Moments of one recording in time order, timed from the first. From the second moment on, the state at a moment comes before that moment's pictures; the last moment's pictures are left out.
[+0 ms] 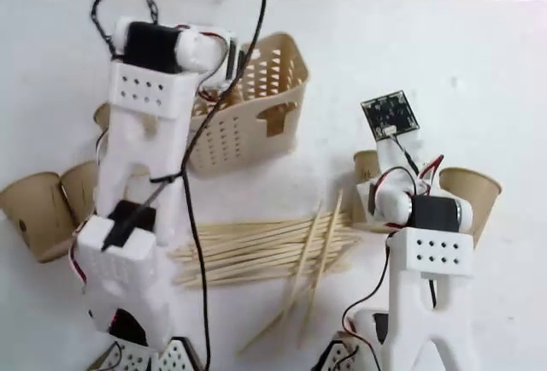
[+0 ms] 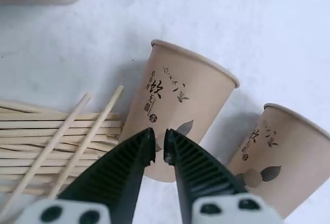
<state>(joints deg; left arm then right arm) 9.0 23.4 -58.4 102.4 7.8 2.8 -47.6 47.5 66.9 24.3</state>
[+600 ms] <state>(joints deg) 10.9 39.4 -59.1 100.6 12.6 2.9 -69.4 67.0 66.7 27.0</state>
